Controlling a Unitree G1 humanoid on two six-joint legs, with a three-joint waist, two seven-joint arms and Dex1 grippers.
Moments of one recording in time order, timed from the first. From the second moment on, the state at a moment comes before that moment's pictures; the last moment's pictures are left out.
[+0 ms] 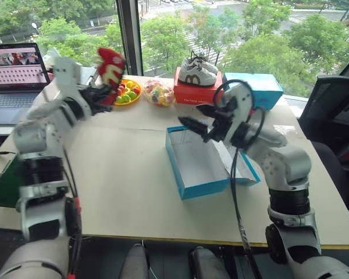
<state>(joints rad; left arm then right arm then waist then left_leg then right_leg) -0.85 0.35 0.29 0.08 -0.51 0.90 -0.48 -0.75 -0.29 -0.19 -0.15 0.61 0.86 0.50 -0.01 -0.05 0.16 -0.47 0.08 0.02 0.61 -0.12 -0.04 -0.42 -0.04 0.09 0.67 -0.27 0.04</state>
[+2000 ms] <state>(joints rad) -0.69 0.49 0.24 -0.23 -0.94 1.16 -0.40 -0.85 -0.38 -0.20 -0.08 0.82 1.03 0.24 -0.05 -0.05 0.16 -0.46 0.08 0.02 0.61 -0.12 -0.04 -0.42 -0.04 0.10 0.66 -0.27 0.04</state>
